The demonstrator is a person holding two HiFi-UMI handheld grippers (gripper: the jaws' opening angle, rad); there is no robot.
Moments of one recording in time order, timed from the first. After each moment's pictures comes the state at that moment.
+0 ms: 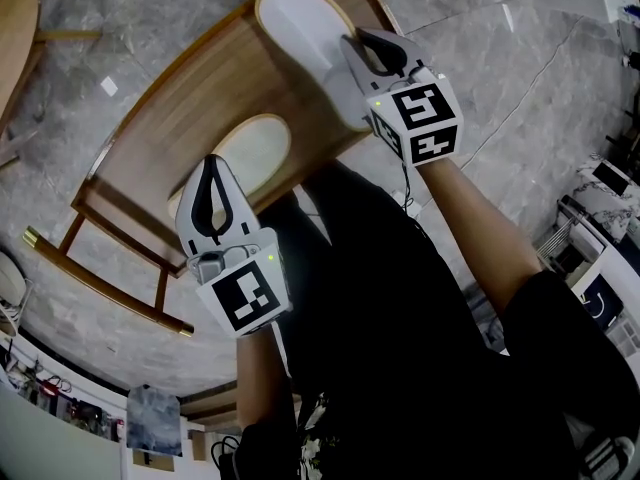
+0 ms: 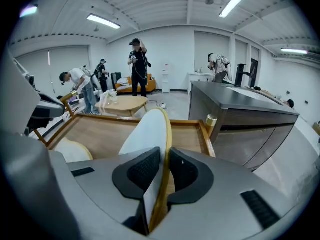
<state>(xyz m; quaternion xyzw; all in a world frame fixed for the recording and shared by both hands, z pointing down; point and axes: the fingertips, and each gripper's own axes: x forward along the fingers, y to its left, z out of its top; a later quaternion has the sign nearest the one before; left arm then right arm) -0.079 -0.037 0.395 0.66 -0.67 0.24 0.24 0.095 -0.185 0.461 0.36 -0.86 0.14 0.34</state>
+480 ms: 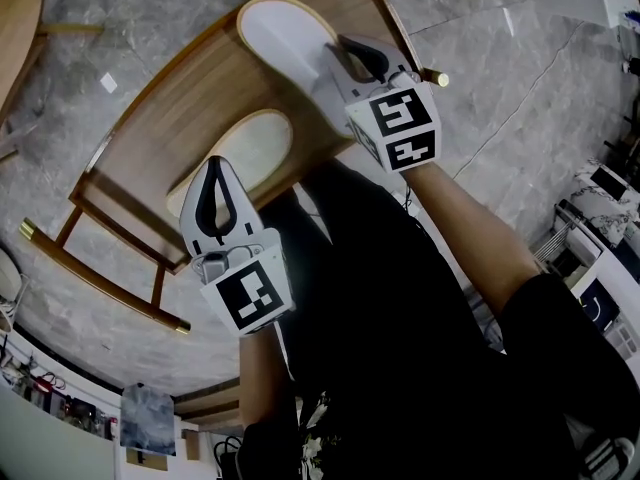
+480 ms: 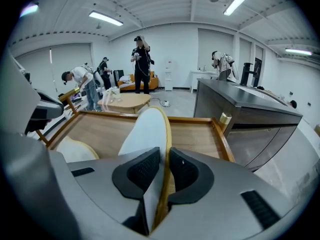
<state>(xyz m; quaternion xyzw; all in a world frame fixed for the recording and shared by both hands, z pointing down) -0.078 -0.025 0.398 0.65 -0.67 0.24 0.25 0.070 -0.167 0.469 0.35 -0.86 0.14 0.35</state>
